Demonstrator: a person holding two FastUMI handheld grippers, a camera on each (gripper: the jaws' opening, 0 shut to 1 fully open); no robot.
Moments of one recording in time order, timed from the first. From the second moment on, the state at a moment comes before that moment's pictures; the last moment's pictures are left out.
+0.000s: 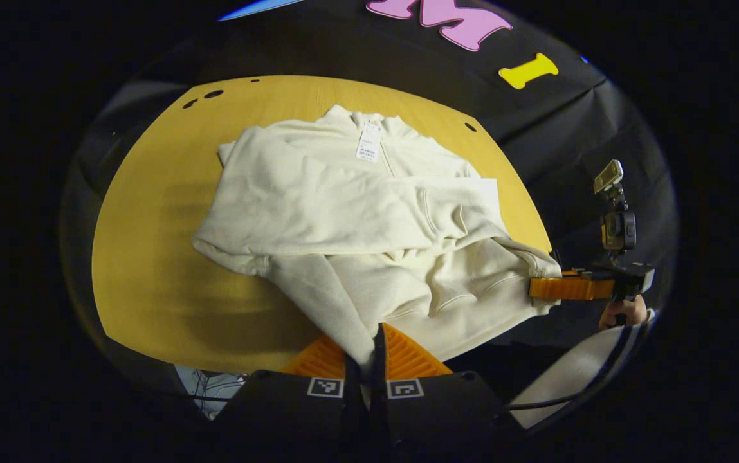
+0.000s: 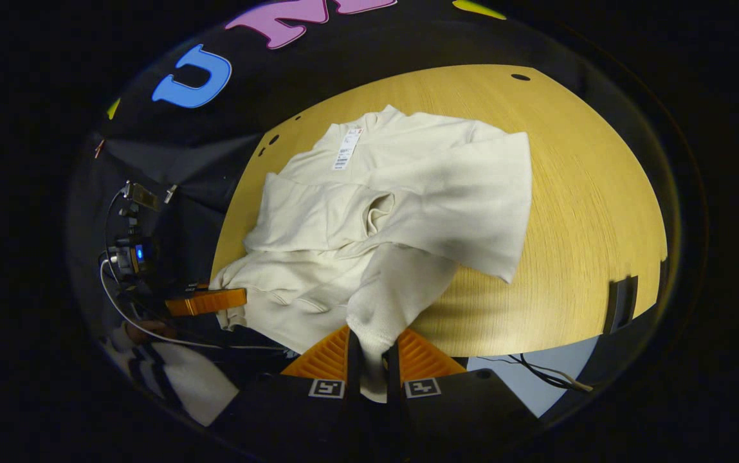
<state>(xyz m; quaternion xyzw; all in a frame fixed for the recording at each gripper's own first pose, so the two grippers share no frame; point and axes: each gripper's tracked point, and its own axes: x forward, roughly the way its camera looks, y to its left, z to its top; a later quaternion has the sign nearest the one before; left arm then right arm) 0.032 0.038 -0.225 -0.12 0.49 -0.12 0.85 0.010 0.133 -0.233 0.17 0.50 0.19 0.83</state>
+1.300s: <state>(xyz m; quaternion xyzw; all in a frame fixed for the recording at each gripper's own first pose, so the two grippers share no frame) 0.203 0.059 -0.159 -0.15 0.36 -0.05 0.92 0.189 0.144 -0.178 0.22 0.37 0.14 0.89</state>
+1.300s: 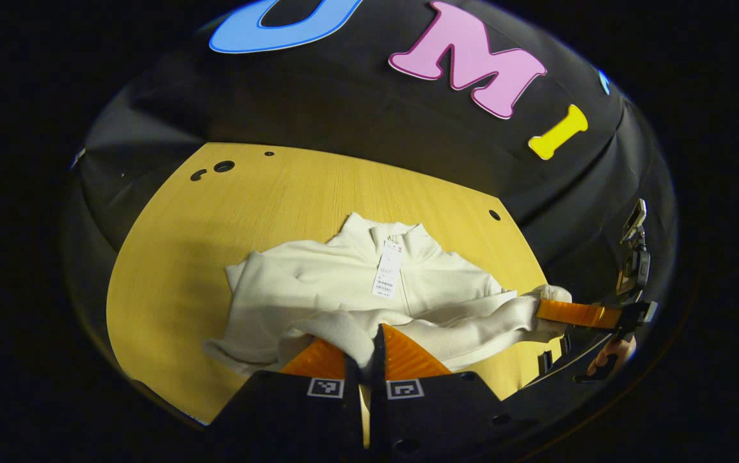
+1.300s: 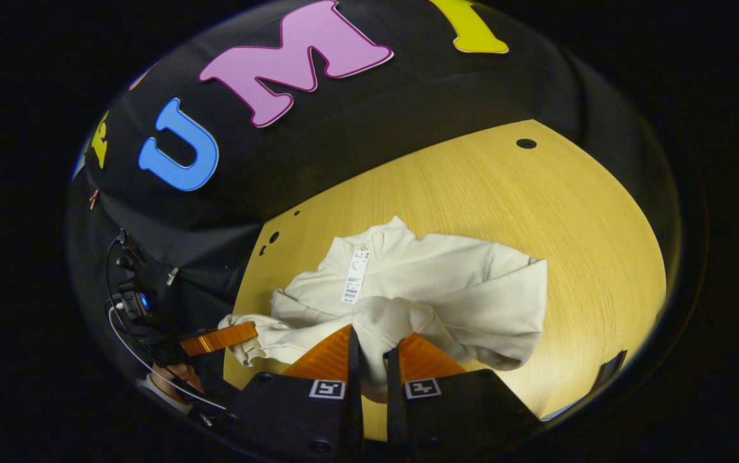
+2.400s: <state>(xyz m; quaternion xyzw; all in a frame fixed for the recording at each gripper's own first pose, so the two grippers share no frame) 0.295 0.072 -0.261 -0.14 0.44 0.00 0.89 0.268 0.148 -0.300 0.19 0.46 0.09 0.86</state>
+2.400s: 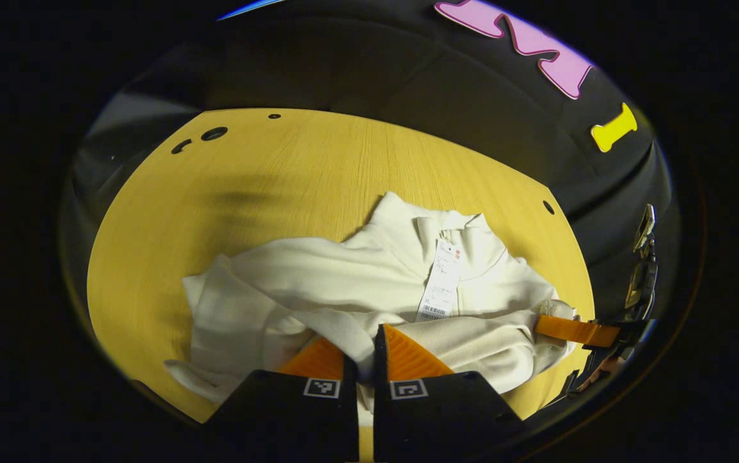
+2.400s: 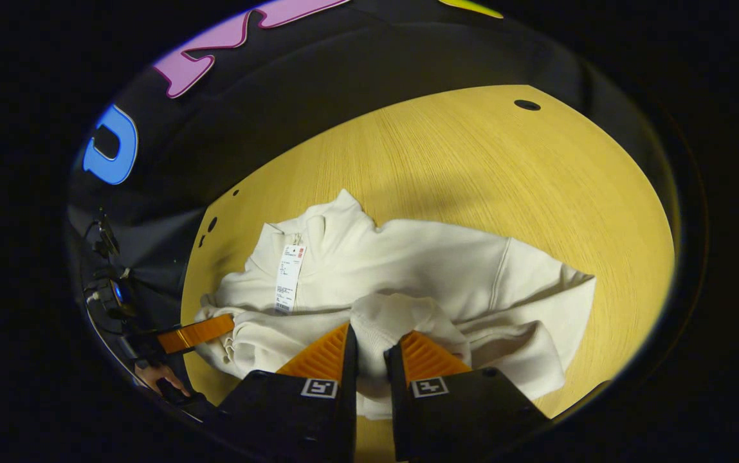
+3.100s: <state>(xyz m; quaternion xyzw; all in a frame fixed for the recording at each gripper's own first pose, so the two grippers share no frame) 0.297 0.068 -0.268 -0.14 0.44 -0.01 0.89 0.273 0.163 -0.293 0.21 0.45 0.10 0.86</state>
